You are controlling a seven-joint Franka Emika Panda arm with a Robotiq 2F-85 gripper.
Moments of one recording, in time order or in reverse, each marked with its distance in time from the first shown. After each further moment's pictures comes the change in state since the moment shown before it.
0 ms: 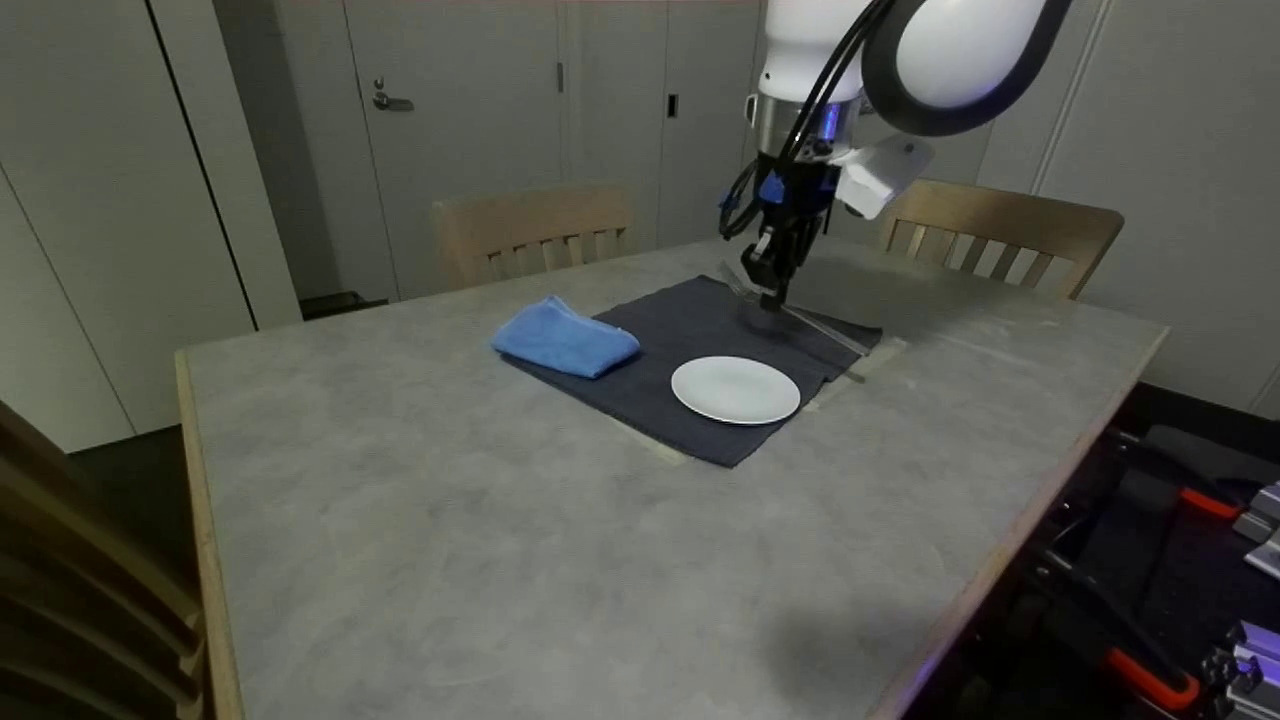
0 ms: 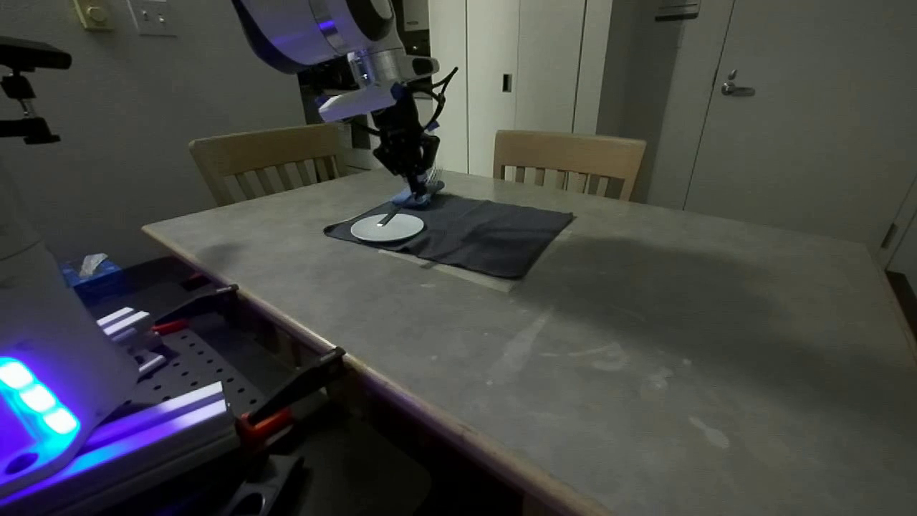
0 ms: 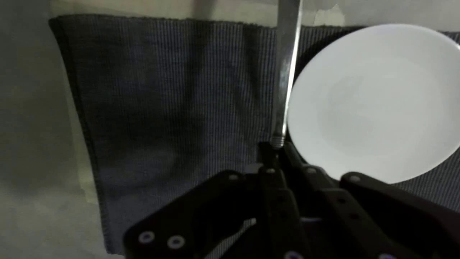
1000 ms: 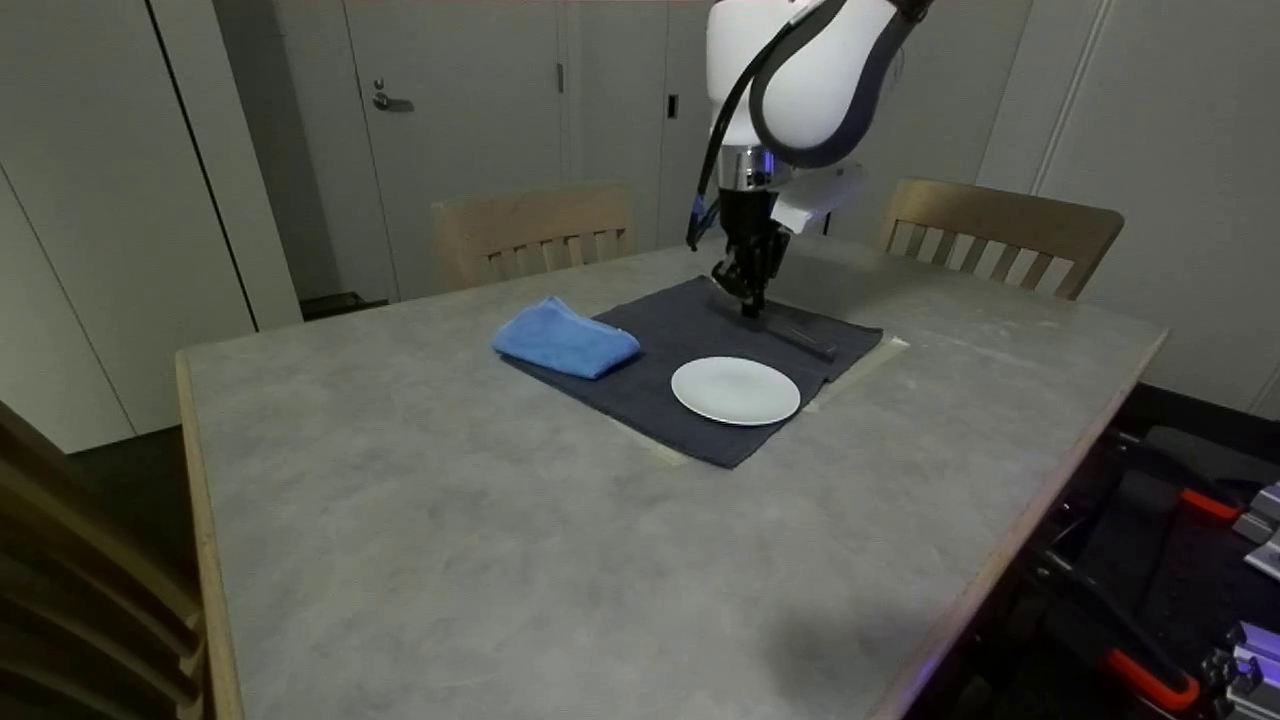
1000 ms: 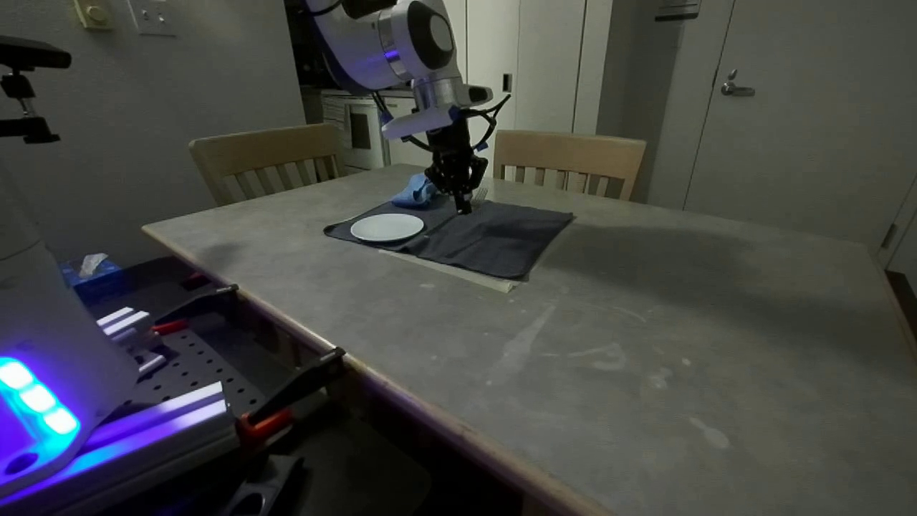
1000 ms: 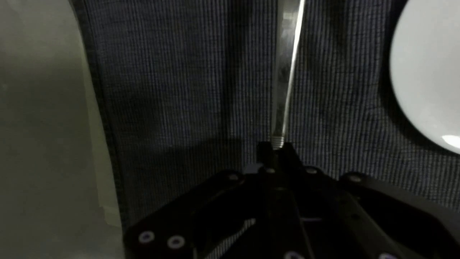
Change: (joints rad) arm -0.086 0.277 0.014 0.328 0.106 -0.163 -0.087
